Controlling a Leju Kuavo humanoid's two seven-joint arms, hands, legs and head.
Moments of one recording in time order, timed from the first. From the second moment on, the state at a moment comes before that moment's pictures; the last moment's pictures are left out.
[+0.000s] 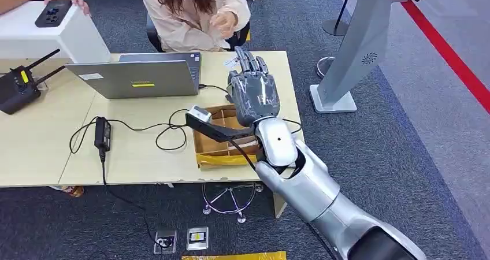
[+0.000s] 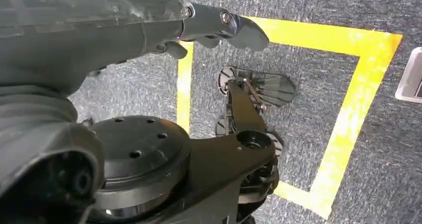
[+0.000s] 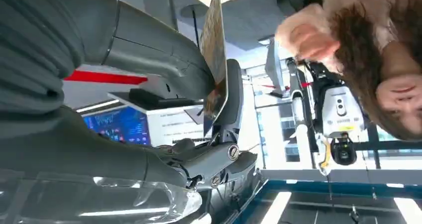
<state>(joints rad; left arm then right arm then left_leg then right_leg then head) -0.09 0.07 -0.92 -0.17 0.97 0.13 -0.07 -0.70 0.04 0.75 -1.16 1.22 -0.02 0.40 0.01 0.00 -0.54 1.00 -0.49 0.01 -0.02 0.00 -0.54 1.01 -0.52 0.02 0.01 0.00</state>
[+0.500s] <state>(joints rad) -0.11 0.06 -0.93 -0.17 0.94 0.13 -0.09 -0.89 0.04 0.76 -0.88 1.07 0.03 0.40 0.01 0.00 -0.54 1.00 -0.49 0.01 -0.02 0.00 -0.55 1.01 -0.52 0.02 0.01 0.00</state>
